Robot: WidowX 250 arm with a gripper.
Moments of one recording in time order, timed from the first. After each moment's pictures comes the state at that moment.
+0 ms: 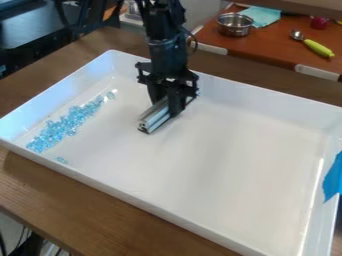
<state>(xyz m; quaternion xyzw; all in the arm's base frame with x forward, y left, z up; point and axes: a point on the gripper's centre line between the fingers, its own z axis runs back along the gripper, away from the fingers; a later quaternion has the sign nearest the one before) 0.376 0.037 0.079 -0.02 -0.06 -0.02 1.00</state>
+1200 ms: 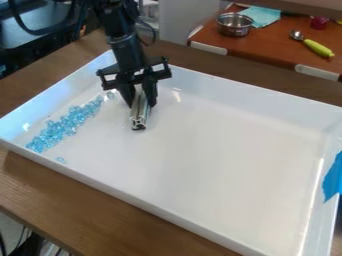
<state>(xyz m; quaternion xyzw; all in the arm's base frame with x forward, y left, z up) 0.363 0.075 0.079 -0.09 -0.07 0.28 0.95</state>
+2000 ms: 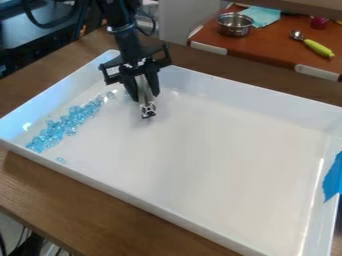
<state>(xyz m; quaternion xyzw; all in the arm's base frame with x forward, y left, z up) 0.383 0.079 0.088 -0.12 -0.06 0.36 0.92</state>
